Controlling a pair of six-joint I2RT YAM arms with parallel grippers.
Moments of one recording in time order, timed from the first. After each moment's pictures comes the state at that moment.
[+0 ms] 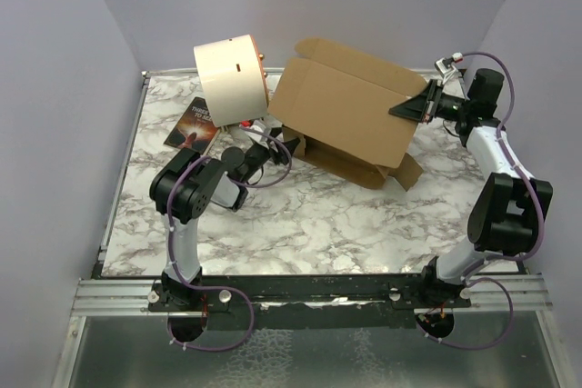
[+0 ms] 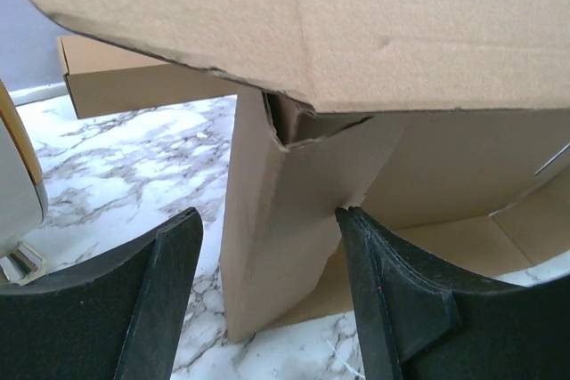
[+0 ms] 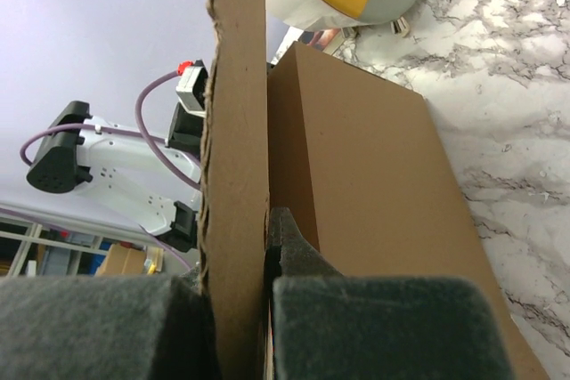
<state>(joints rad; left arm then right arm) -0.43 1.99 0.65 1.51 0.31 -0.20 -0.20 1.61 1.20 0.07 -1.33 0.56</state>
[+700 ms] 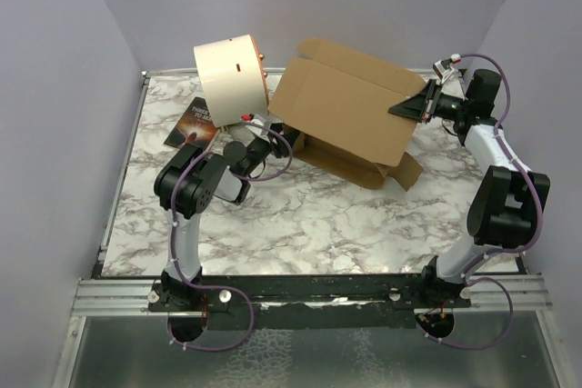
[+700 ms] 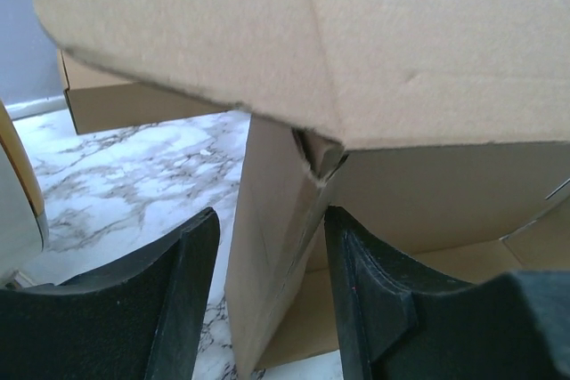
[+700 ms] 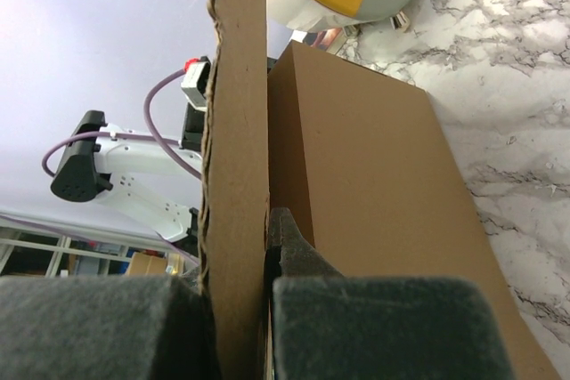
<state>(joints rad) -0.41 2.04 0.75 1.51 0.33 -0.24 -0.20 1.67 1.21 0.11 -1.33 0.64</state>
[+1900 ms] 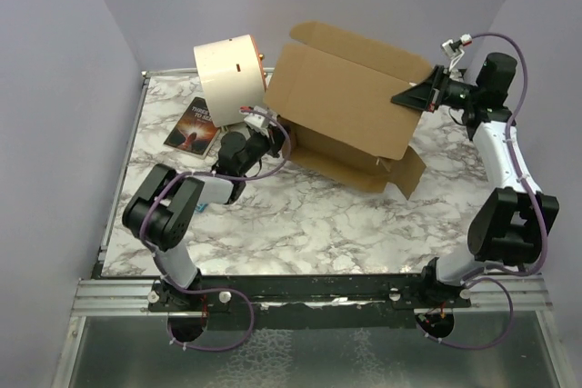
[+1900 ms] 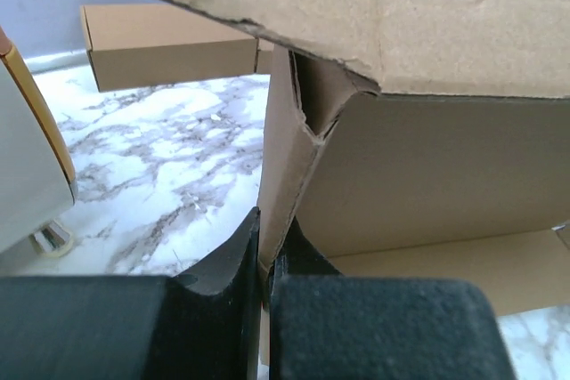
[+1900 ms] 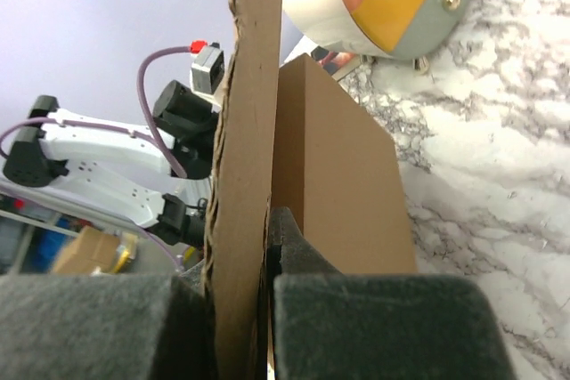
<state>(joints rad) -0.44 1.79 0.69 1.16 0.25 -0.21 -0.19 1.59 1.32 0.00 -1.33 0.54</state>
